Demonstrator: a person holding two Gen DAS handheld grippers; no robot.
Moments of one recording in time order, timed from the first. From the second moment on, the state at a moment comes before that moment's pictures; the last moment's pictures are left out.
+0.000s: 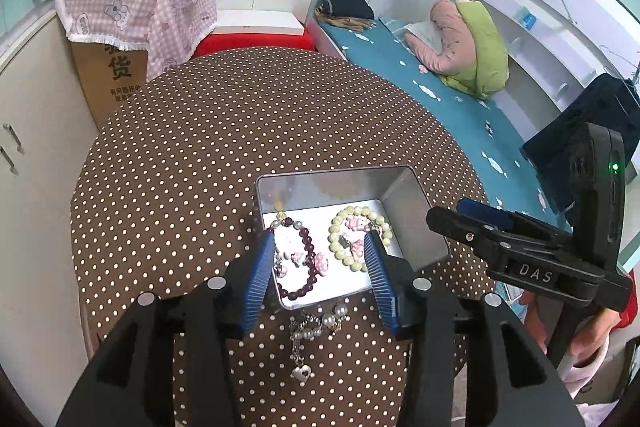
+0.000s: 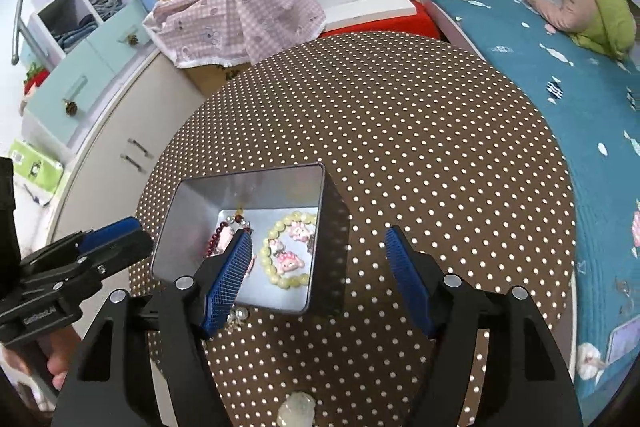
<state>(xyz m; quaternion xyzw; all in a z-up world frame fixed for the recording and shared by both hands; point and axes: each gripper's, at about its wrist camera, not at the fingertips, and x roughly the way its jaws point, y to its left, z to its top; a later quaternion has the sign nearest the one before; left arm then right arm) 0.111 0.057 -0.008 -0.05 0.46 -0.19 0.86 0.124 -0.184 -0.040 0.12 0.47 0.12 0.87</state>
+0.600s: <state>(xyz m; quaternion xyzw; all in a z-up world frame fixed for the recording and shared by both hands) 0.057 0.077 -0.021 -0.06 0.47 -0.17 0.86 0.066 -0.179 -0.050 0.09 0.48 0.11 0.86</state>
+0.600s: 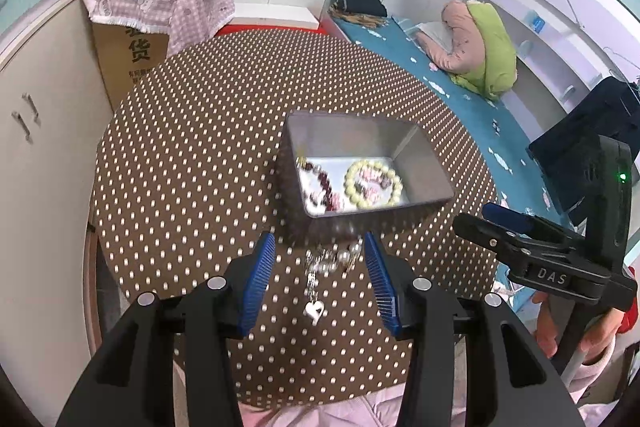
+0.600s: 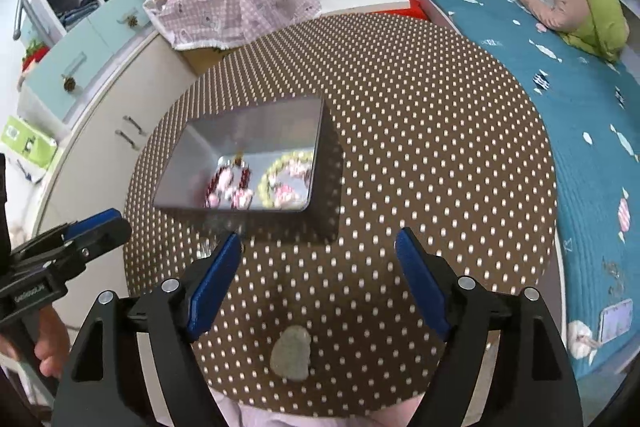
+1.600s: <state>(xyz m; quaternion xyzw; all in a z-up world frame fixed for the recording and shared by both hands) 0.050 0.058 -0.080 -0.05 0.55 -0.17 0.82 0.001 -0.132 -0.103 -0.04 0.52 0.09 0.85</state>
